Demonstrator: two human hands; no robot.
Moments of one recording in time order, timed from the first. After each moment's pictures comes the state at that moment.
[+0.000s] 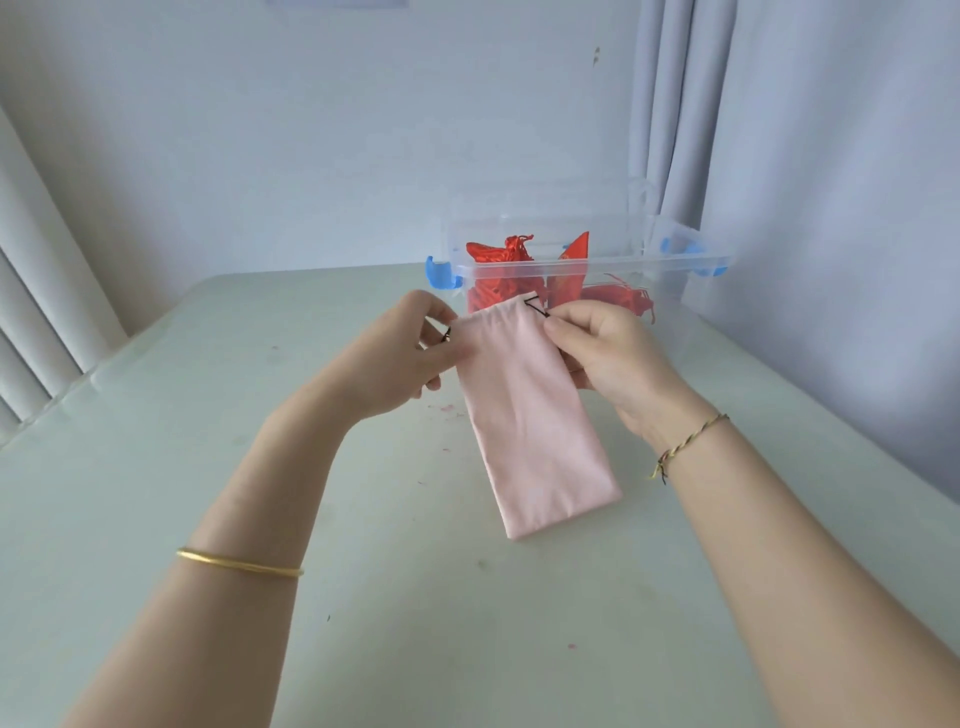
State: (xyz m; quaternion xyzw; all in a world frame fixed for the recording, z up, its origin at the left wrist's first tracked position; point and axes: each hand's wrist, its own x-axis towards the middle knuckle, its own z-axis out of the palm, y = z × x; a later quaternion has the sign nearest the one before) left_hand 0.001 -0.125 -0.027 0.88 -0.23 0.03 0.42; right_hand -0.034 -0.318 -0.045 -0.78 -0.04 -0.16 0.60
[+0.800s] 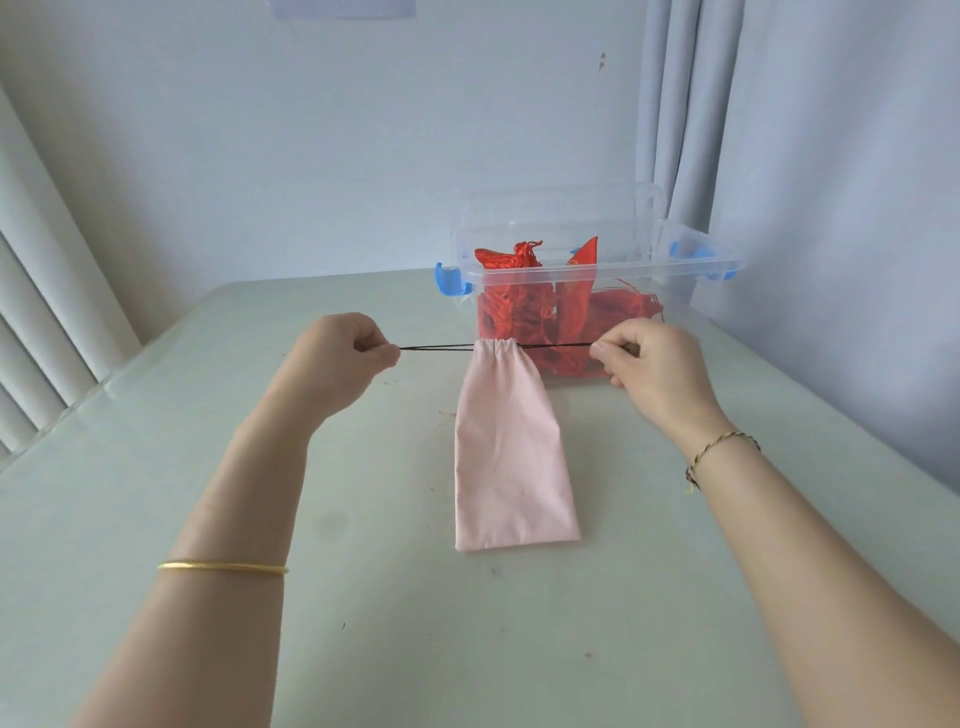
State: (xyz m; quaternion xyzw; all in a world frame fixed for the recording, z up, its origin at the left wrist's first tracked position) left_hand 0.021 -0.080 -0.034 0.91 -0.09 0.10 0.38; right_hand -0.025 -0.352 -0.065 -0.87 0.03 -0.31 0.38
